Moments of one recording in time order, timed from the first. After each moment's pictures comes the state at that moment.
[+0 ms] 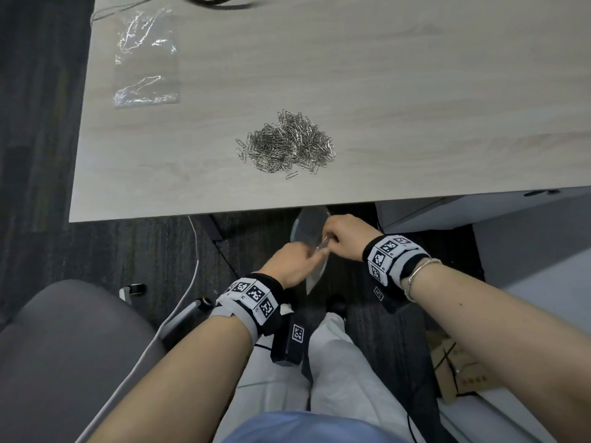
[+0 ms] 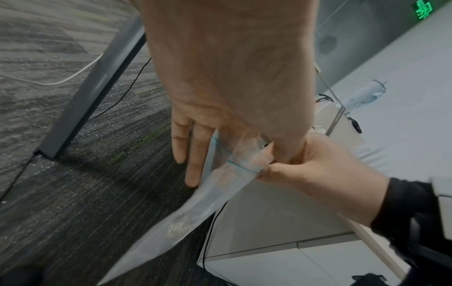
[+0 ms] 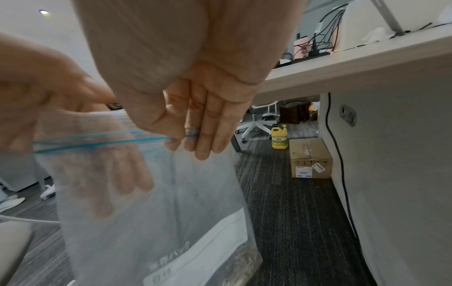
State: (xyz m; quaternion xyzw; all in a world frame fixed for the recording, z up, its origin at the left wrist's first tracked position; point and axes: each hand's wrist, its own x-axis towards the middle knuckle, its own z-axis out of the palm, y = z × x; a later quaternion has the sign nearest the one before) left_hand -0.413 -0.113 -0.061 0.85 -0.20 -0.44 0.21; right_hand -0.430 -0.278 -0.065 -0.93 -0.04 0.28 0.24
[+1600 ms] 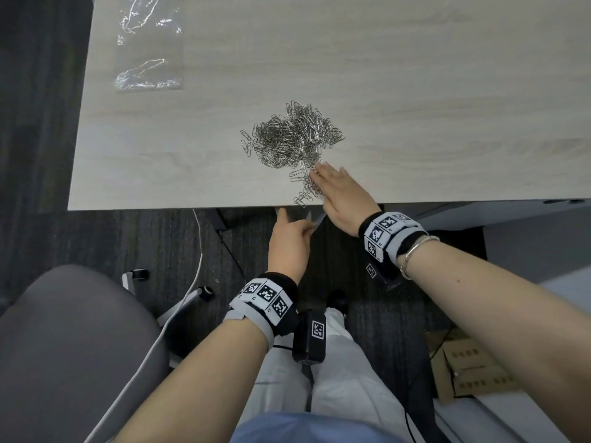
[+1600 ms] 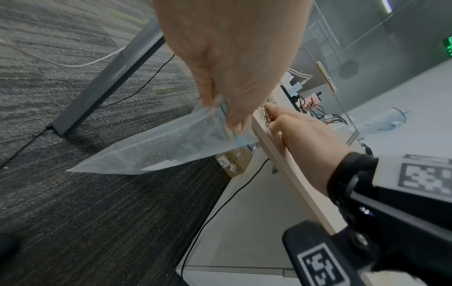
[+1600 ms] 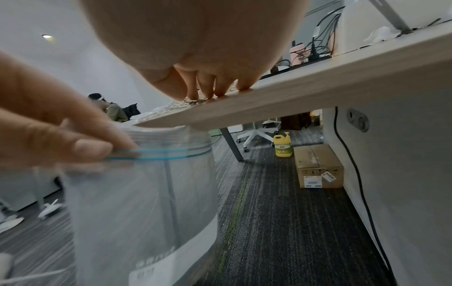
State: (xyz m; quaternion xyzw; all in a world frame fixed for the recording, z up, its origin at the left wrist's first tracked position) left_hand -0.408 -0.127 -0.069 0.92 -0.08 -0.20 0.33; right_hand -0.380 -0.285 -0.075 -0.96 -0.10 0.13 0.21
